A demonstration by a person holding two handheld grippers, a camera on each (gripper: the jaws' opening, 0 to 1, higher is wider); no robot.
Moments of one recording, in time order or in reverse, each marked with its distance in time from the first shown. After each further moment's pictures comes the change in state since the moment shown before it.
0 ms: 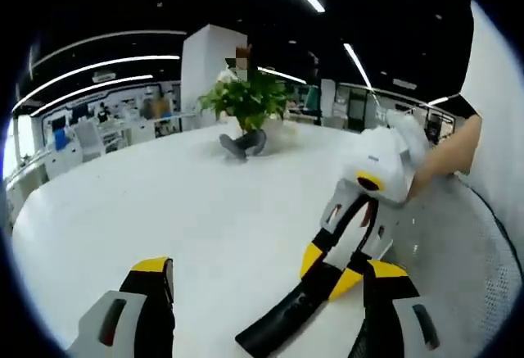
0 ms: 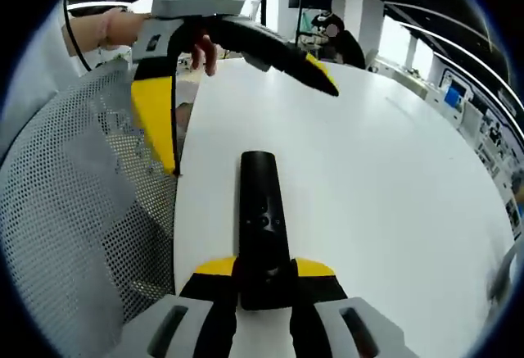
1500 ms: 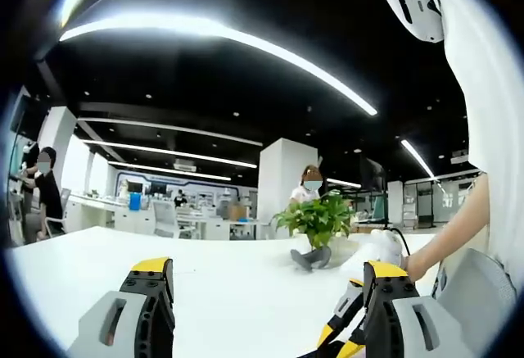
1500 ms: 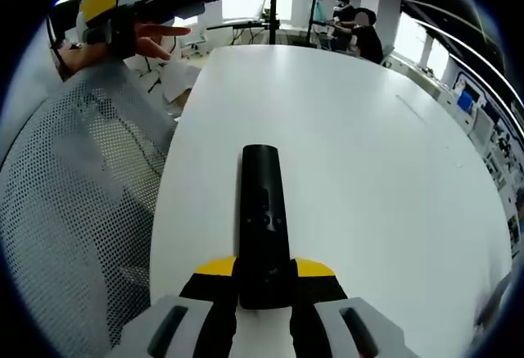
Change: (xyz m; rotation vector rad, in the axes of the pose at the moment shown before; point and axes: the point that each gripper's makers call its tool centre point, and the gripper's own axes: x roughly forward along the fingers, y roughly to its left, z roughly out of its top) left arm -0.074 0.018 0.069 -0.046 -0.527 0.345; right arm 0.007 -0.029 0.006 -0.058 0.082 0.043
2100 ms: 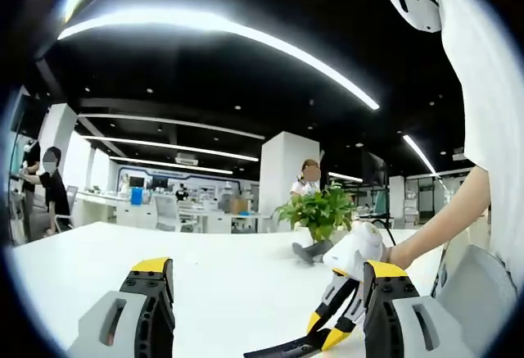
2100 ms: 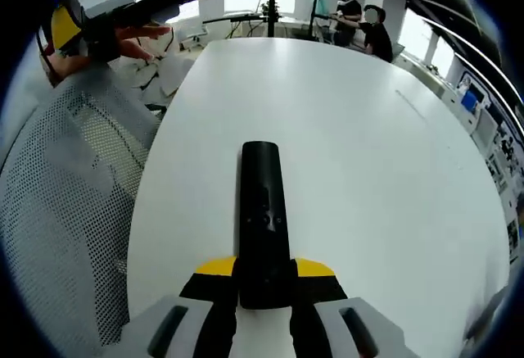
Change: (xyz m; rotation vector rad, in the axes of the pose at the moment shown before) left arm 0.000 0.002 -0.007 0.001 0.035 0.006; right arm 0.001 -0.028 0.000 -0.011 0.045 0.008
